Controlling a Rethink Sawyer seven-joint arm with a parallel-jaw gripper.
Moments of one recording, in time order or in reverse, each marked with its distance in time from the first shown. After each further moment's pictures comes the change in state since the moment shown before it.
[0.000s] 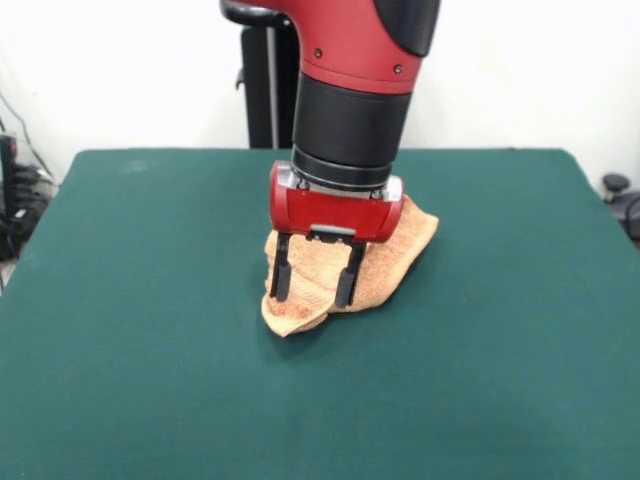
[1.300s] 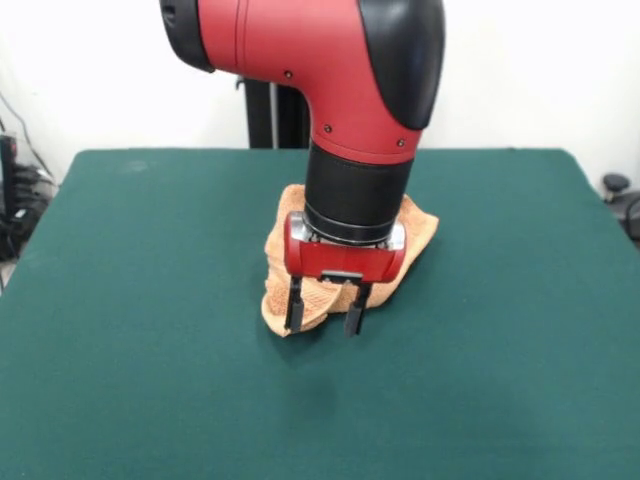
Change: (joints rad) arm 0.009 0.109 0.000 -0.053 0.010 0.029 0.000
